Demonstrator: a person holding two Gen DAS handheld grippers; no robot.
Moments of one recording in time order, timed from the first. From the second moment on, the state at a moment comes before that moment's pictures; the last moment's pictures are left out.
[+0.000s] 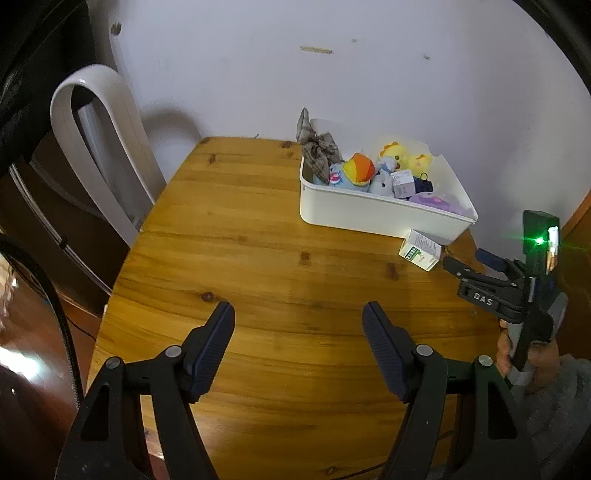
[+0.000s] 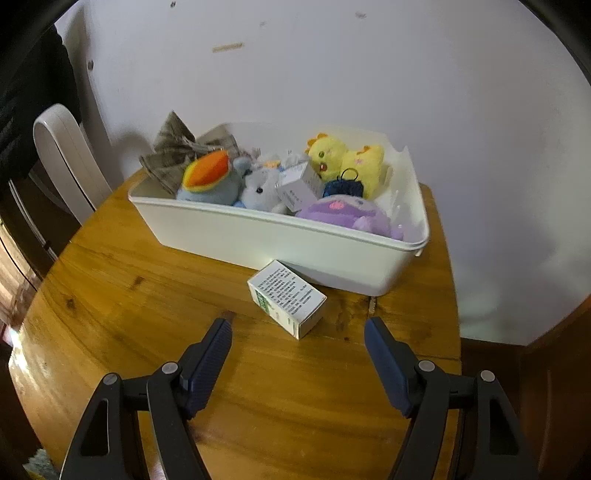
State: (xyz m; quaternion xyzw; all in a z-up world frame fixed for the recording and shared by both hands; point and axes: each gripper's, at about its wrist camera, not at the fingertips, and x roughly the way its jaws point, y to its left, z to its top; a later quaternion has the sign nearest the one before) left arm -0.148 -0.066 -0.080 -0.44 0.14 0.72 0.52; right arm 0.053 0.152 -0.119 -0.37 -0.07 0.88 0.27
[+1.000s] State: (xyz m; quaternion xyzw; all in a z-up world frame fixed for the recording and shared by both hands) left arm -0.139 -0.028 -0.116 -0.47 0.18 0.69 0.51; right arm -0.008 0.187 -0.165 -0.43 -0.15 0.87 0.21
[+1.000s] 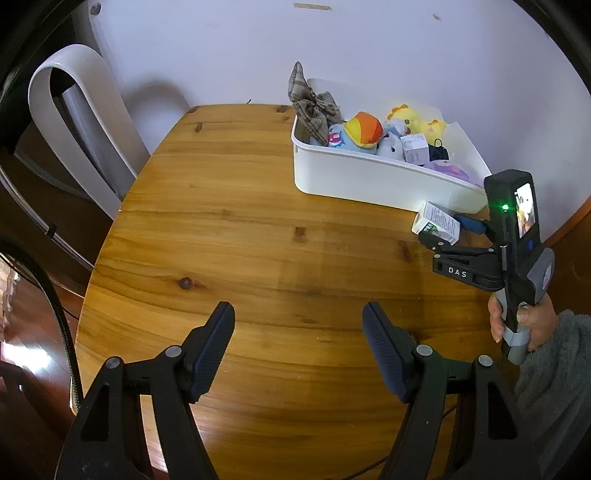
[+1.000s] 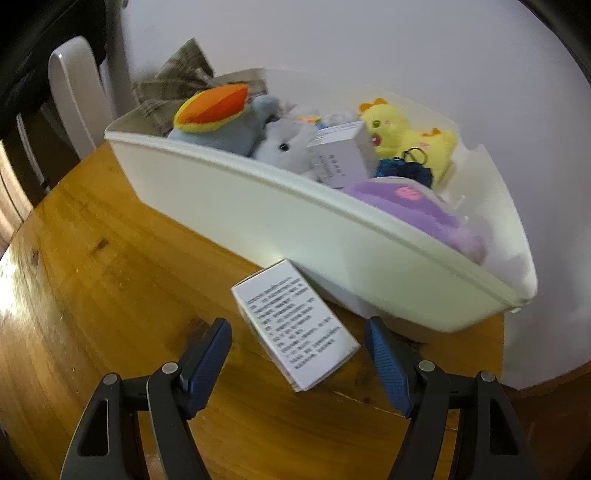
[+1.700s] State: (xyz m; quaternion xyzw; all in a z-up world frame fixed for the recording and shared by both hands) left arm -0.140 -0.029 -0.119 -0.48 0.18 0.68 0.52; right arm -0.017 0.173 -0.170 -0.45 -0.14 0.87 0.15
